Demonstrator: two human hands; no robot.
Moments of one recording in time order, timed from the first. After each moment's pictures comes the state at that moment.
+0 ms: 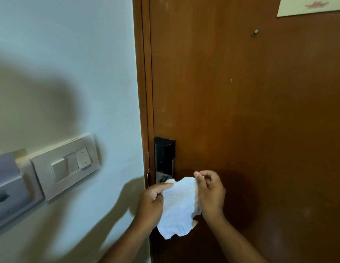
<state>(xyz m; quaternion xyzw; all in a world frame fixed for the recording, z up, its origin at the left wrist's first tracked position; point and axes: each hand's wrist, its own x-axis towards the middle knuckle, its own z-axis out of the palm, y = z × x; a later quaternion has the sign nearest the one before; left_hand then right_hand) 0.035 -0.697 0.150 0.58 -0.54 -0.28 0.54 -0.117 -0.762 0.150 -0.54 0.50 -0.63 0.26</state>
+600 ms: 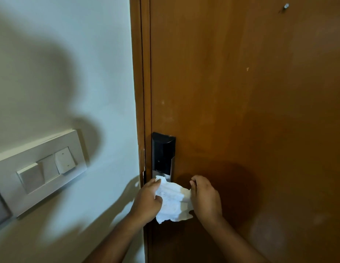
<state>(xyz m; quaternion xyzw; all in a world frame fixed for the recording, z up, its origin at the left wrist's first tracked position) 0.066 -0.770 0.110 0.67 -0.62 -0.21 0.35 -0.112 -0.798 0.123 -0.72 0.59 -0.36 0.01</state>
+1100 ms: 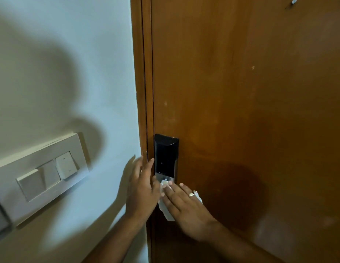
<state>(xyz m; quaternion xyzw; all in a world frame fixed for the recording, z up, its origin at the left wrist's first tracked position) 0.071 -0.762 0.149 0.65 -0.59 0.04 0.48 -0.094 -0.791 0.100 -0.92 0.26 -0.15 -0.24</state>
